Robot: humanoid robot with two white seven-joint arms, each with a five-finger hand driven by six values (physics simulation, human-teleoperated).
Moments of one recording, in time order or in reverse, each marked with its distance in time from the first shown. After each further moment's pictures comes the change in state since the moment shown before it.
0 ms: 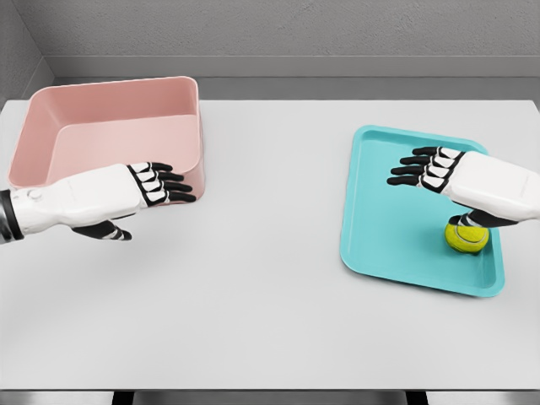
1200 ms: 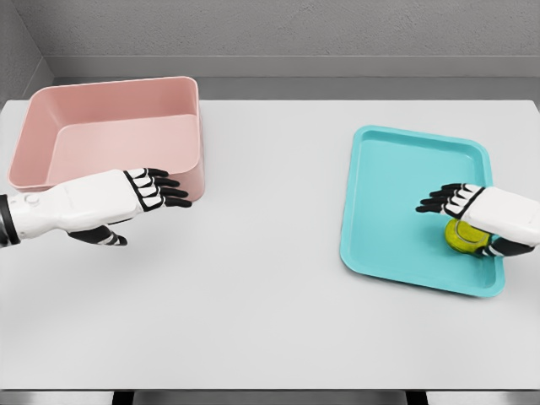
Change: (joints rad) left arm 0.018 0.018 -0.001 0.001 0.001 0.000 0.000; right arm 0.060 0.007 0.079 0.196 0.019 0.000 -0.001
